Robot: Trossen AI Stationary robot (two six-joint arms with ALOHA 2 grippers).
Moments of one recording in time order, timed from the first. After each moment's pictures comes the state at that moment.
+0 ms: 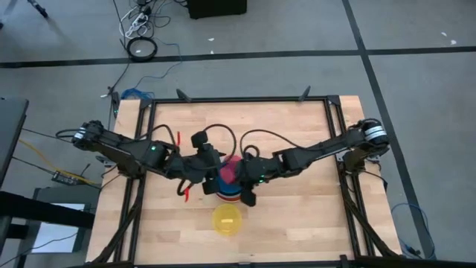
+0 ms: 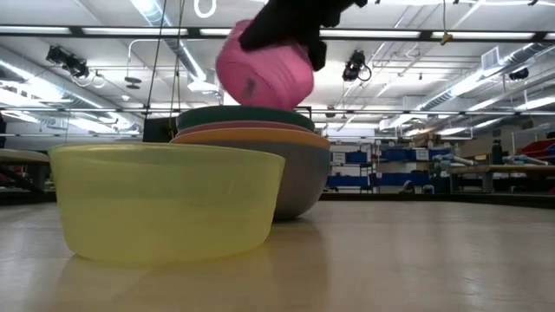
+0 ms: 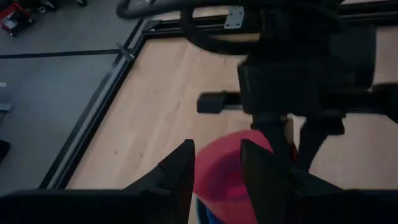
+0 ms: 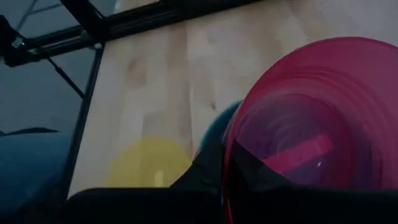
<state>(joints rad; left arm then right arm) -0.35 1.43 1.46 -0.75 -0.64 -0.23 0.23 1.73 1.32 -0.21 0.10 0.37</state>
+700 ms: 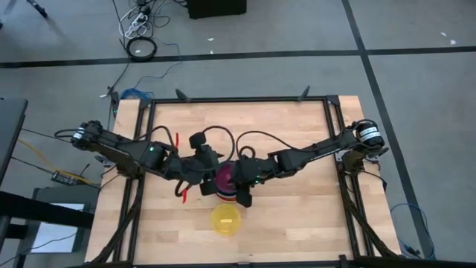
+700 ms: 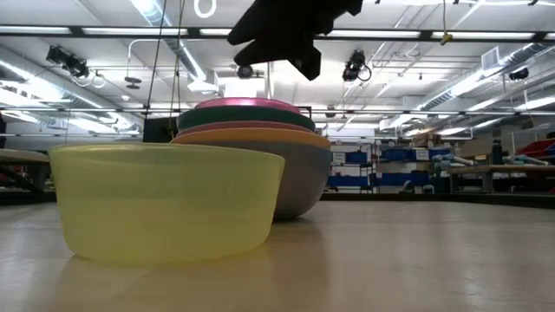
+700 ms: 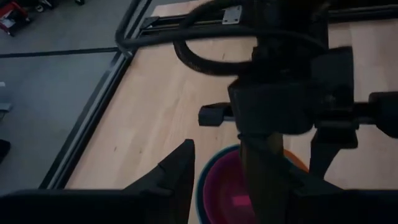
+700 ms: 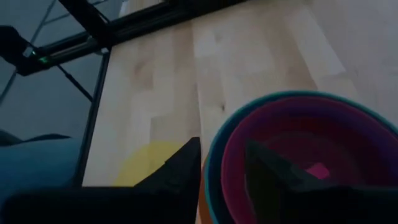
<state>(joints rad) -0.36 1.43 1.45 -0.77 -0.63 -0.24 0.22 1.78 1.32 -0.15 0.05 0.42</state>
